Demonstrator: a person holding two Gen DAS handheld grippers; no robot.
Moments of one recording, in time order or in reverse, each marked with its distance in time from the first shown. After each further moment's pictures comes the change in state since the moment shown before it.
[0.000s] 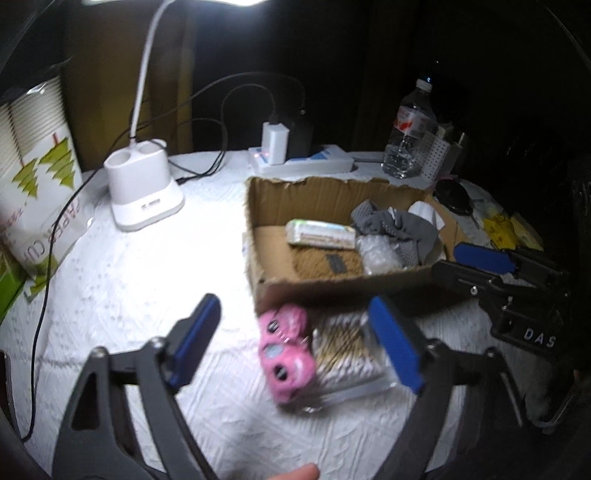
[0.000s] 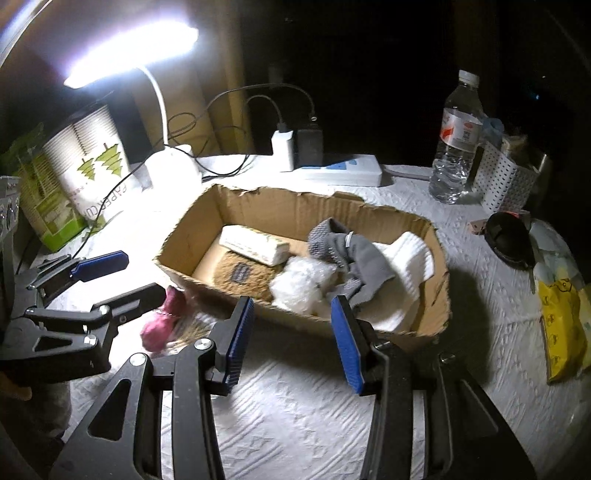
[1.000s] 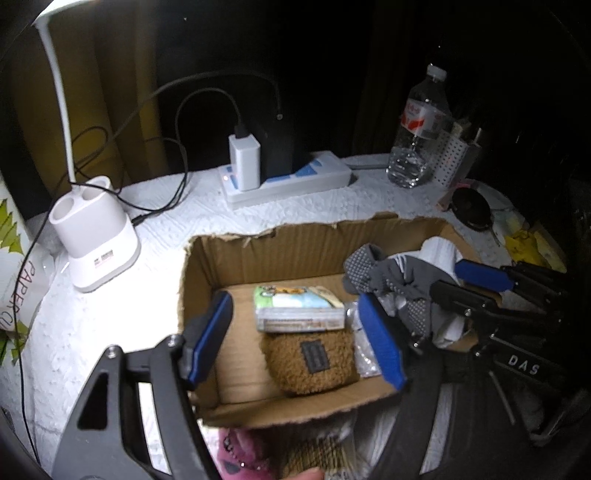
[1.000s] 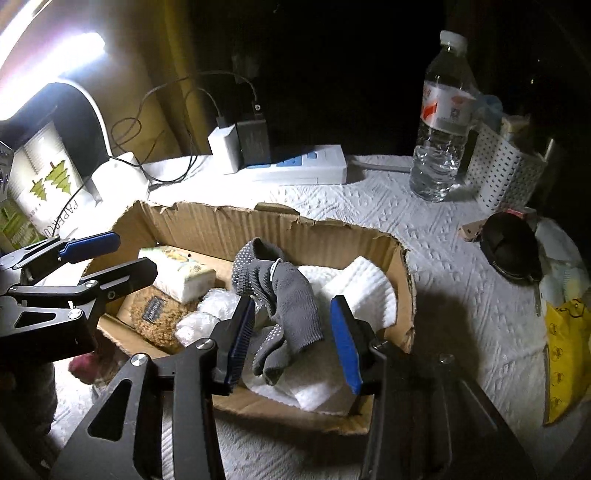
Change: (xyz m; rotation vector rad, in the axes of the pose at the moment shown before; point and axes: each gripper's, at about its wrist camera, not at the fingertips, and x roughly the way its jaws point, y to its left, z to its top) left arm 0.075 -0.039 0.068 0.044 0.036 0.033; right arm 0.050 -0.072 0.029 0.040 0.028 -0.023
